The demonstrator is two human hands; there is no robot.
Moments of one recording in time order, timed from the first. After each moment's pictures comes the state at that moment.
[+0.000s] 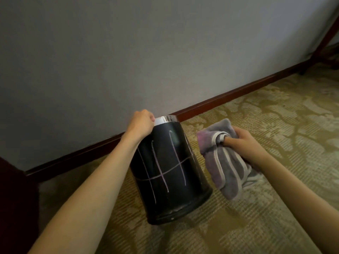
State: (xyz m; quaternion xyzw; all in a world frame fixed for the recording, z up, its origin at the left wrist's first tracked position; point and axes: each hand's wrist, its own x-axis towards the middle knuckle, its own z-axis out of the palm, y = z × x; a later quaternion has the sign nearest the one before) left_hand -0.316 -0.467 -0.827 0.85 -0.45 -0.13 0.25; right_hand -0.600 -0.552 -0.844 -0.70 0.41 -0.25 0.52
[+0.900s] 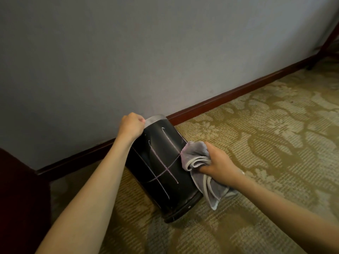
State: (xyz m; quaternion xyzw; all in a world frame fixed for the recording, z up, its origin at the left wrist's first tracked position) left_hand -0.276 -0.437 -0.843 0.87 -0.41 -0.09 0.26; right_hand -0.547 -0.497 -0.895 -0.88 0.32 -0.16 0.32
